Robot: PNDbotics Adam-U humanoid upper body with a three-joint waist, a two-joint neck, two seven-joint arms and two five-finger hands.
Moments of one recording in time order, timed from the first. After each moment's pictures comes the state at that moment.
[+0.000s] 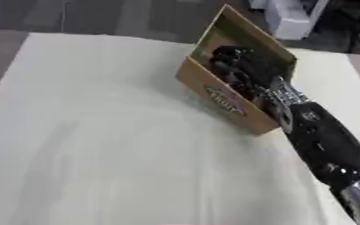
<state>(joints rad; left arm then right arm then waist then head) -0.25 0.34 -0.06 -1.98 0.19 -0.25 0.23 -0.97 -0.37 0.08 -0.82 1.24 -0.48 -0.29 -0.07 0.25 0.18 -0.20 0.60</state>
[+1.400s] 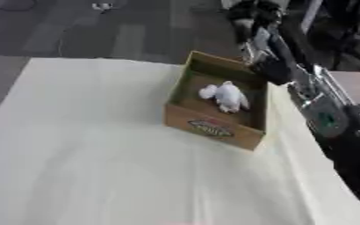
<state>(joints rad) -0.22 0.34 -0.04 -1.98 0.22 -0.29 0.28 -0.65 -0.48 0.14 -1.68 0.46 -0.27 -0.22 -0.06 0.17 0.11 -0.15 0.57</state>
